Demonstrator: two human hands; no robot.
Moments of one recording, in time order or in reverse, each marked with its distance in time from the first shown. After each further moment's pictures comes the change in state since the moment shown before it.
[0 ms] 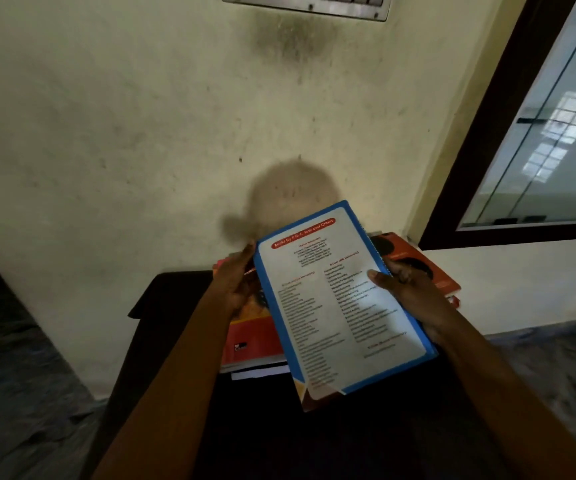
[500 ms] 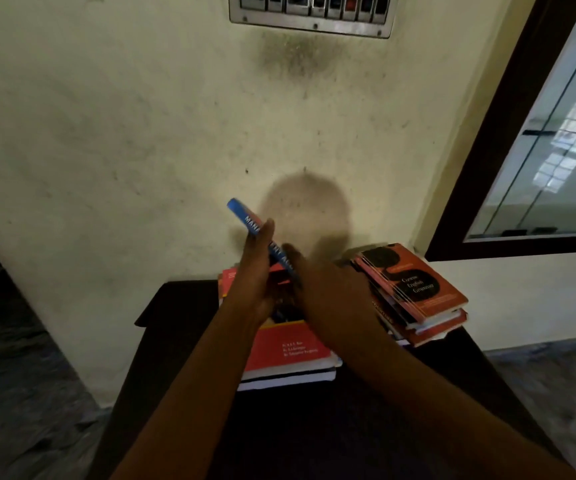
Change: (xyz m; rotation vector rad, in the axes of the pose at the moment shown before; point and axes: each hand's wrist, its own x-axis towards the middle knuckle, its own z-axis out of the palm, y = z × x) left_hand -0.050 0.022 0.044 -0.104 -0.081 0.104; right_hand -0.024 -0.057 0.107 -1.354 0.151 -0.601
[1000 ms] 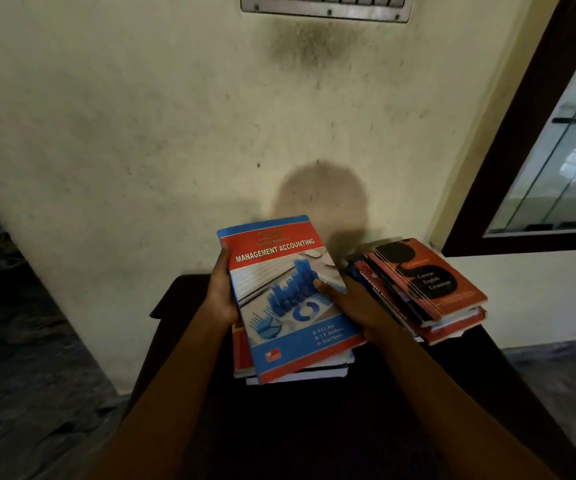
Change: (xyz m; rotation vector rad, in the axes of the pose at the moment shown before) left_hand 0.032 -0.010 -0.080 -0.193 0.000 -0.139; right_hand 0.024 0.068 0.115 1.353 -0.305 0.539
